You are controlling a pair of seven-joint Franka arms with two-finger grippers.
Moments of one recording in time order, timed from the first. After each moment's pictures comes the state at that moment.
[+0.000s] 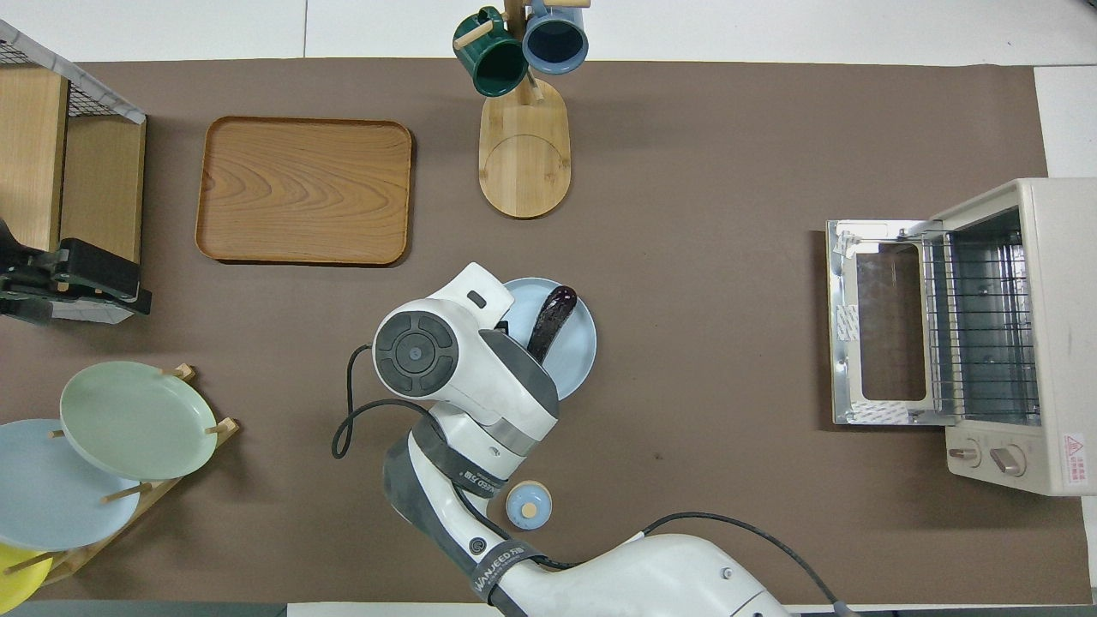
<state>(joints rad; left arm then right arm) -0.02 0.01 -0.07 -1.50 -0.09 1.35 -0.11 0.88 0.60 -0.10 -1.51 -0.01 2.26 0.78</state>
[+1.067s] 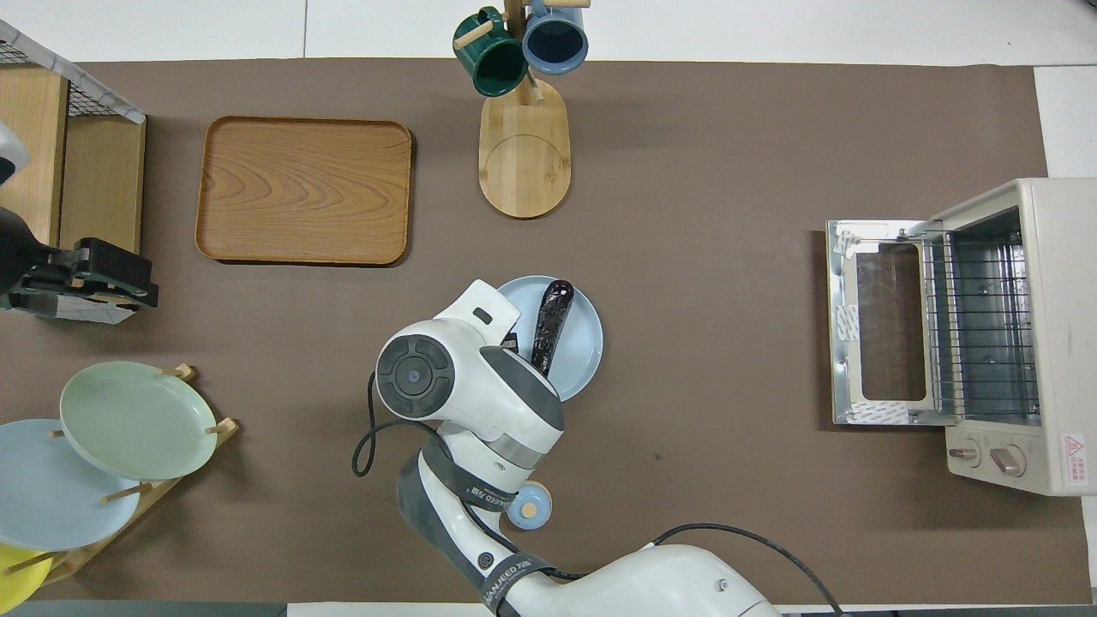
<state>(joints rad) -0.04 0.01 -0.07 -1.55 -0.03 1.43 -0.11 0.90 0.58 -0.11 -1.59 -0.13 2.21 0.78</state>
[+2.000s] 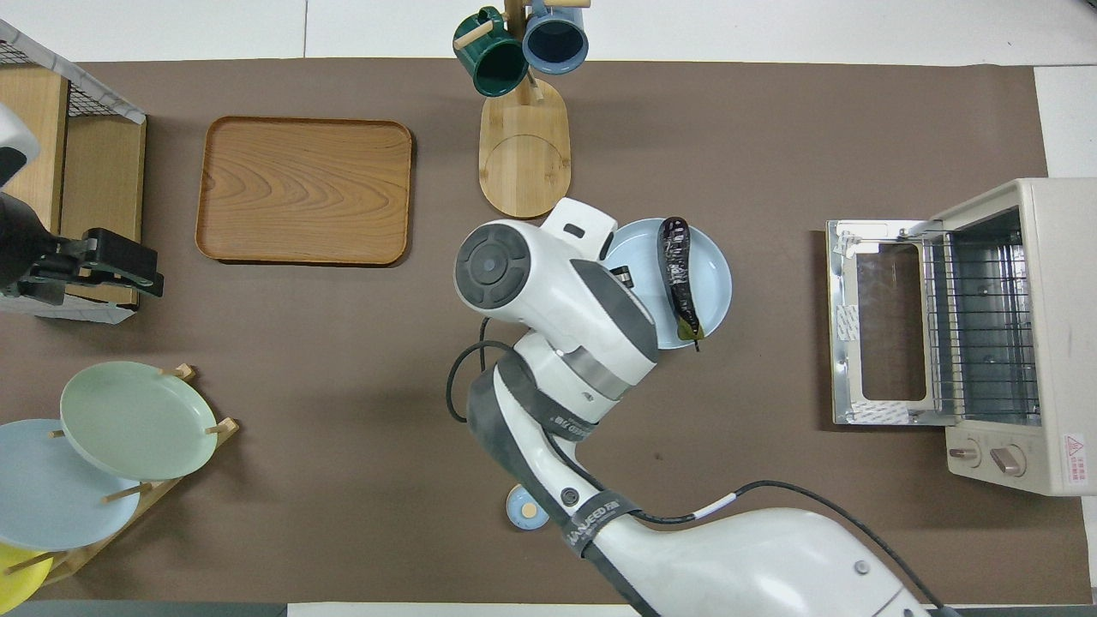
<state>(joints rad) -0.03 0.01 -0.07 -1.55 -0.03 1.44 -0.09 0.72 0.47 -0.13 -1.54 -0.24 1.85 0.43</state>
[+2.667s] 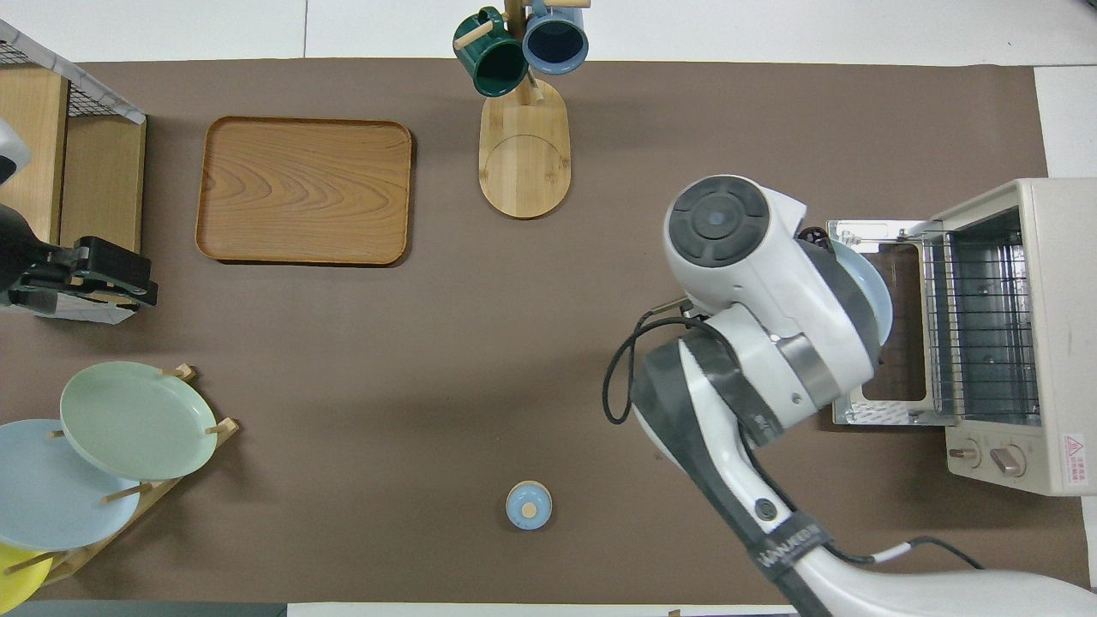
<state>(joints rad) -0.03 0.00 -0.07 -1.55 -0.03 1.42 -0.10 0.46 0.08 -0.13 -1.93 -0.26 1.79 0.19</state>
